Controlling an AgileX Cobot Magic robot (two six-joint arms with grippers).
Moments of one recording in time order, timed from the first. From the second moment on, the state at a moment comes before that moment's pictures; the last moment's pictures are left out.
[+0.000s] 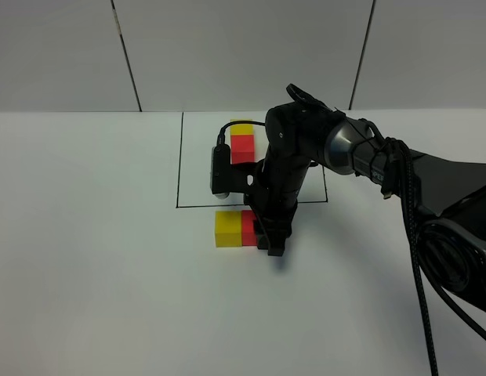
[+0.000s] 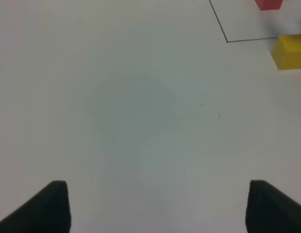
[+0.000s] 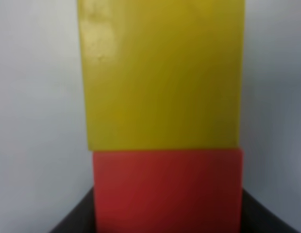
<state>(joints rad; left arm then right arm) -0.04 -0.01 -0.51 -0.02 1.05 0.04 0.54 2.44 -1.99 0.15 1.04 -1.06</state>
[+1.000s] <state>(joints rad) -0.04 -0.01 -0.51 -0.02 1.05 0.04 0.54 2.44 -1.99 0.16 1.05 -1.10</state>
